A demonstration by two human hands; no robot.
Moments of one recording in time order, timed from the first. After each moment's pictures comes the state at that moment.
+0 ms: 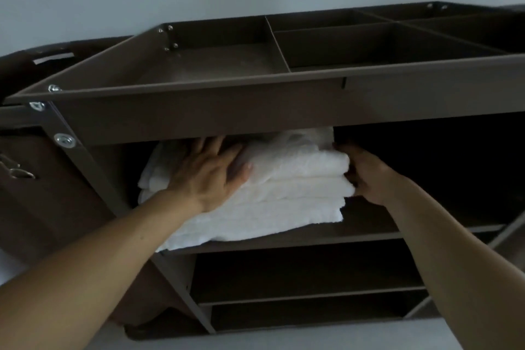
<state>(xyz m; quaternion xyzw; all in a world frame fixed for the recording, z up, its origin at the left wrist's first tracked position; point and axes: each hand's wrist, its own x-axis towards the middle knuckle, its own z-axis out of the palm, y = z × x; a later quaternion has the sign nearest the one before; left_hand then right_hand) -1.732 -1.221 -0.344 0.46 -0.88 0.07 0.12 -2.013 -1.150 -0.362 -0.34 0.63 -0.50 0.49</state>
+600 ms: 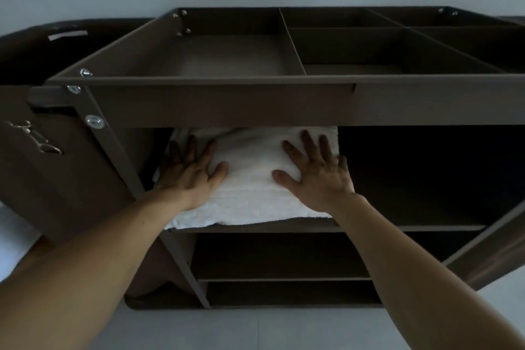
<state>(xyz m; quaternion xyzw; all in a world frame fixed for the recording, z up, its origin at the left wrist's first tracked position) -1.694 -1.226 -0.375 0.62 -0.79 -0.05 -0.01 -1.946 -1.147 -0.372 -0.68 0.73 -0.04 0.03</state>
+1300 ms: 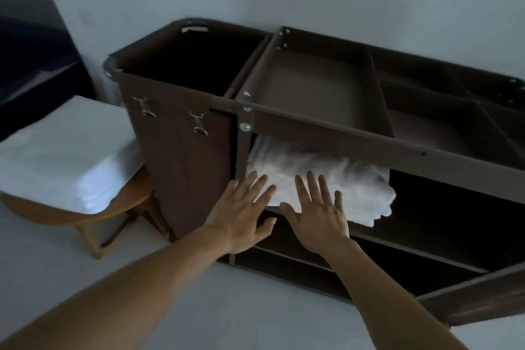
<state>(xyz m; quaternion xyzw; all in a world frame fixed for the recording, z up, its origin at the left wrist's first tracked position) -1.610 -1.083 -0.333 0.50 -0.87 -0.05 -0.02 -1.801 -1.067 -0.321 -0.72 0.69 0.03 0.07</state>
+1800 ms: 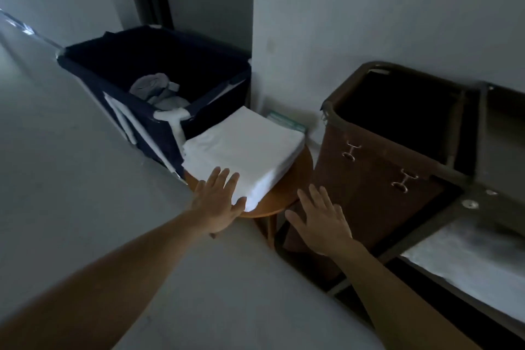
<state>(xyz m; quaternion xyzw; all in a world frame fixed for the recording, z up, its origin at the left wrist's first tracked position) -1.205 -1.049 -0.298 0.77 -0.63 -0.12 0.01 -1.447 -1.105 -0.288 -0.84 0.52 0.06 0.16</state>
